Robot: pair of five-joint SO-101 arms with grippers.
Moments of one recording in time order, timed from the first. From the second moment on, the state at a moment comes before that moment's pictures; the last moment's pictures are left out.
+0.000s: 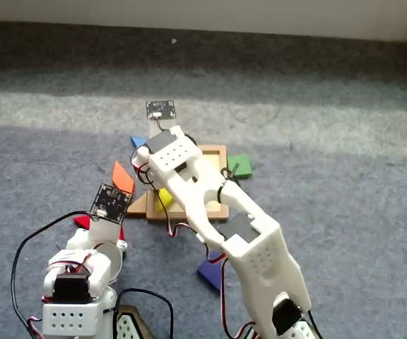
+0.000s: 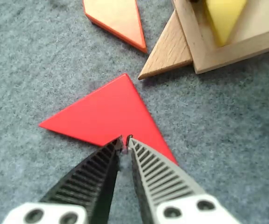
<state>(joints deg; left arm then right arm) -6.0 -103.7 96.0 76.3 -11.7 -44.5 35.2 -17.6 69.0 -27.4</state>
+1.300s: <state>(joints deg) -6.0 -103.7 96.0 76.3 -11.7 -35.7 29.6 -7.2 66.5 -14.0</state>
